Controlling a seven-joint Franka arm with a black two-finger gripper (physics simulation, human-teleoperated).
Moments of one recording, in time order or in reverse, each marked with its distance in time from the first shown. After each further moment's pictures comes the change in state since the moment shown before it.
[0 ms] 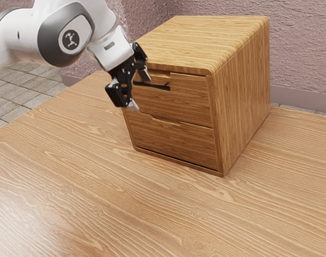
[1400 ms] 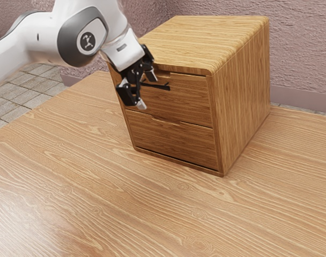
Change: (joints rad) arm -0.012 0.112 0.032 0.099 -0.003 0.001 -0.003
